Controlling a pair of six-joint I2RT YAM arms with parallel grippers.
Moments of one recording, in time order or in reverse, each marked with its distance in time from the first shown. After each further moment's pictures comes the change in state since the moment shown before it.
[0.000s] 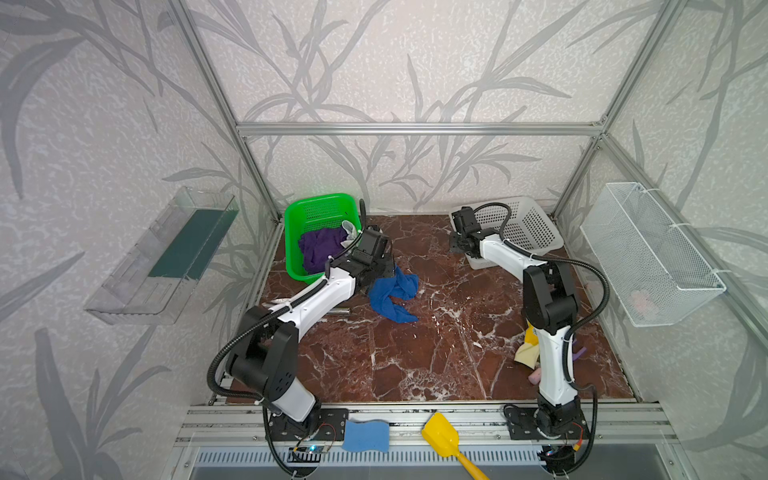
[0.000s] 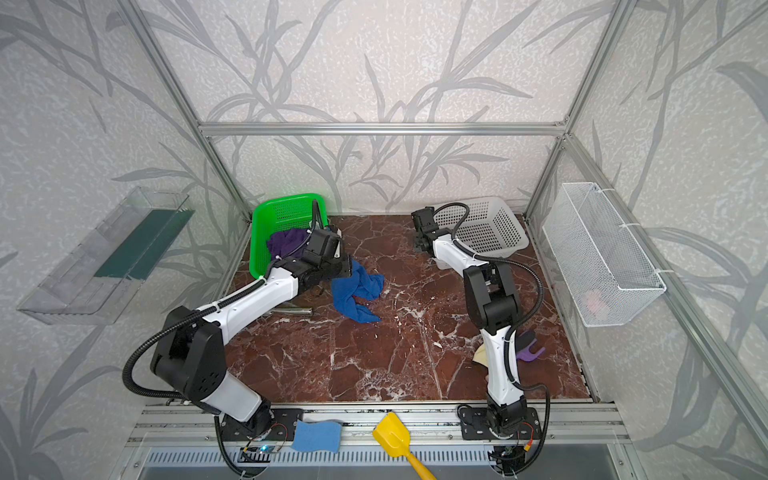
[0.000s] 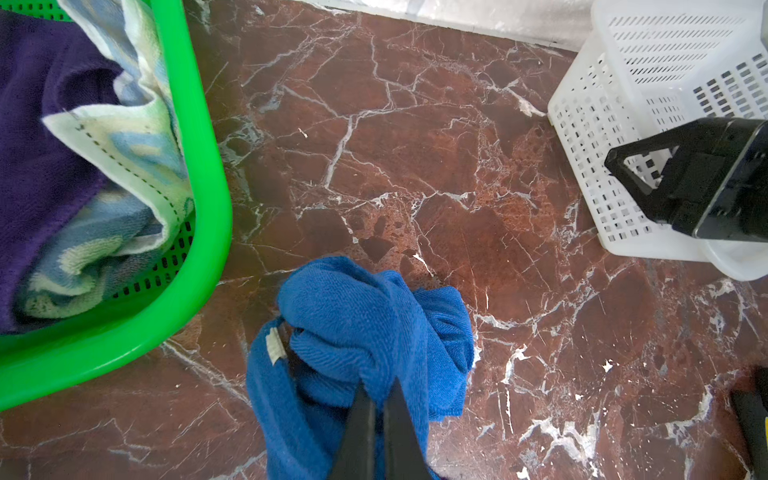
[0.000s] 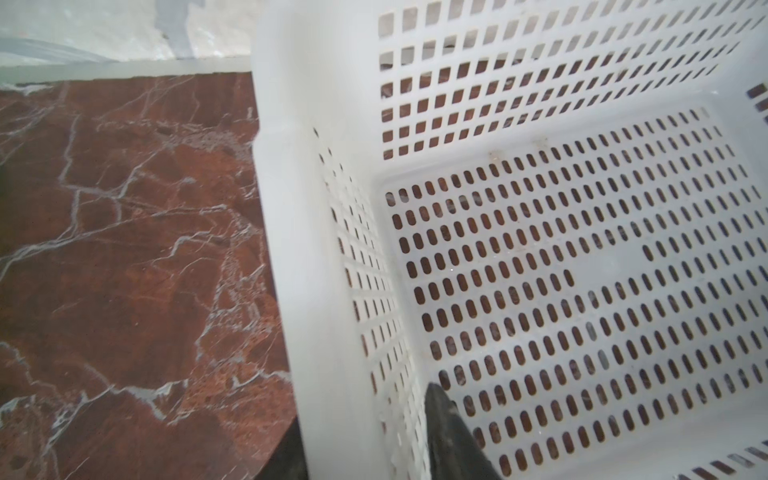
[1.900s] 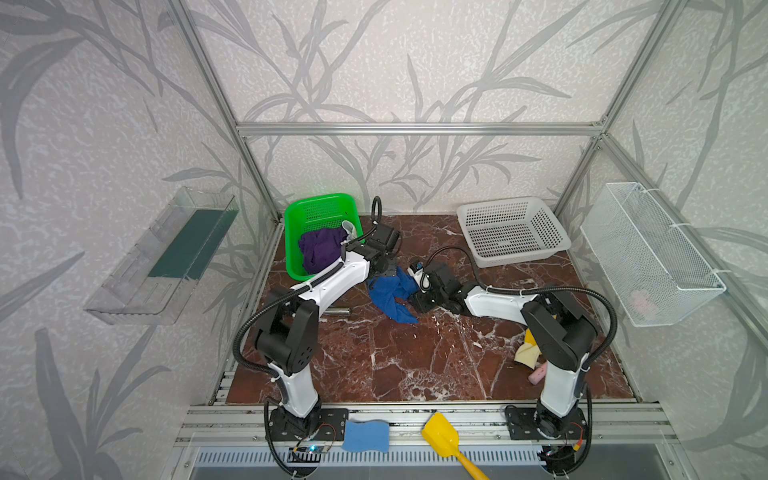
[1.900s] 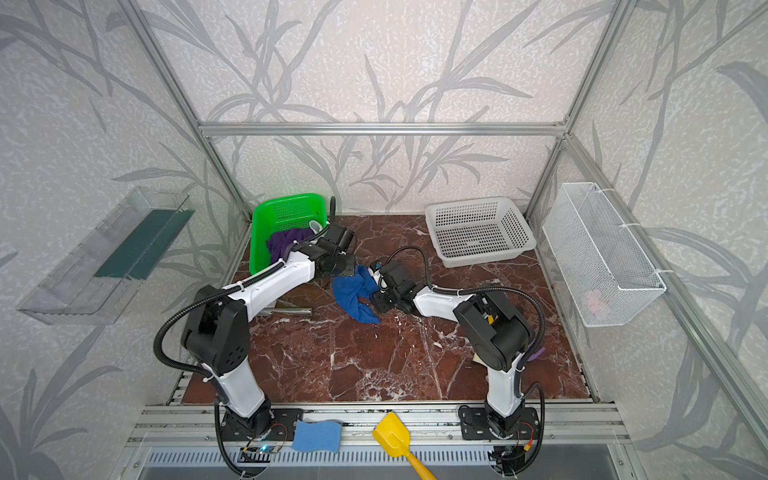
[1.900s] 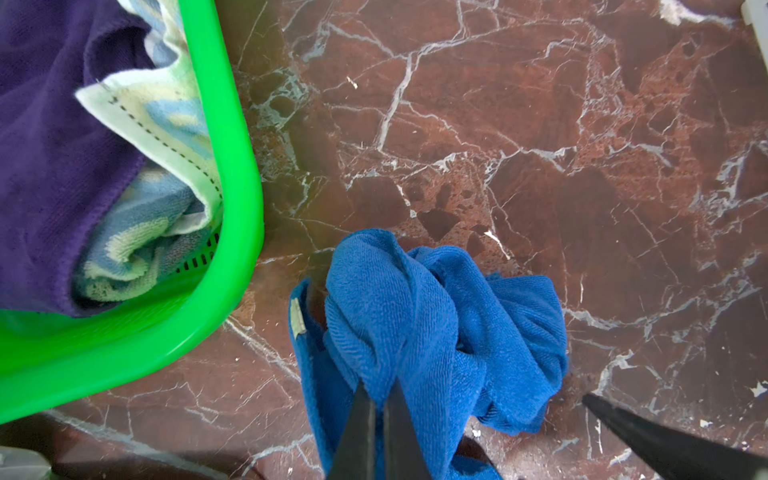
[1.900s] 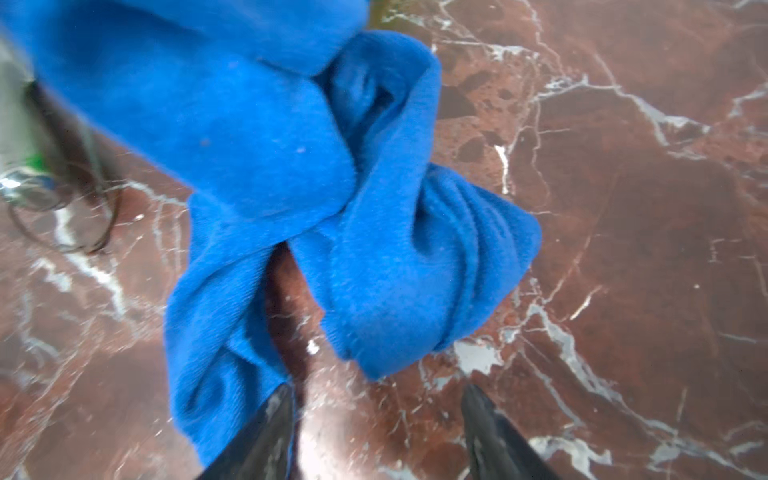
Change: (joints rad) left arm -0.013 0.190 0.220 -0.274 -0.129 0.034; right arm 0.364 -0.263 -0.616 0.421 -0.372 -0.242
